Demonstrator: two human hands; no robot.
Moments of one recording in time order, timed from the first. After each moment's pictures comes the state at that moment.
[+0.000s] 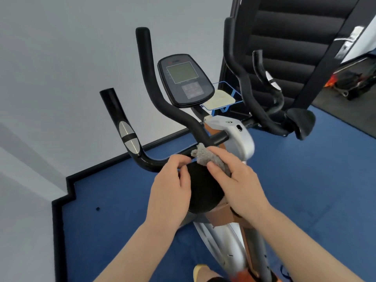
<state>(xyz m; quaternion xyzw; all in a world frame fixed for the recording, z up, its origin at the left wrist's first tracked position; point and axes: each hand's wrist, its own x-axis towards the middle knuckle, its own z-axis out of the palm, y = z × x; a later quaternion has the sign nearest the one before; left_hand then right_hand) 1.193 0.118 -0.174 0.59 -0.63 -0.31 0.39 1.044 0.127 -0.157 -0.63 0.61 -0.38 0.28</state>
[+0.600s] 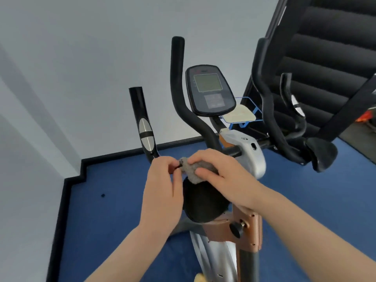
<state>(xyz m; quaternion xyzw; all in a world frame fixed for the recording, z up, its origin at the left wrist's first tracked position) 1.201 0.127 -0.180 0.62 -0.57 -0.21 0.49 1.044 0.075 -0.131 -0.82 0.42 -0.22 0.32</state>
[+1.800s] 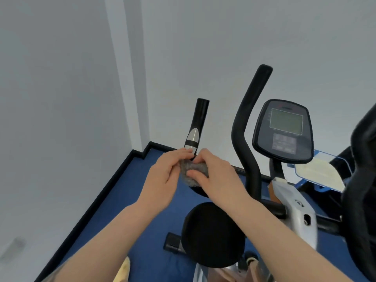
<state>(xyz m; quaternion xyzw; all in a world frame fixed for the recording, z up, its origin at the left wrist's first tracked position) 1.234 0.100 -0.198 0.65 -0.49 -0.10 0.56 1.104 0.006 -0.141 -0.91 0.27 -0.15 0.29</state>
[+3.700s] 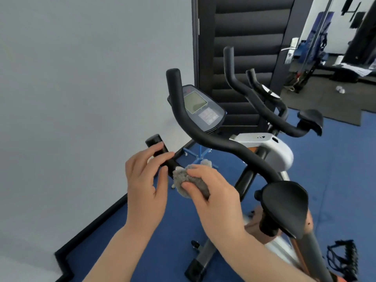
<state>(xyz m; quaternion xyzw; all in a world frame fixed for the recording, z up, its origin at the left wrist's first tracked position) 1.369 -0.027 -0.162 0.36 -0.78 -0.11 0.49 1.246 0.060 -0.165 -0.54 0.65 -0.54 0.07</state>
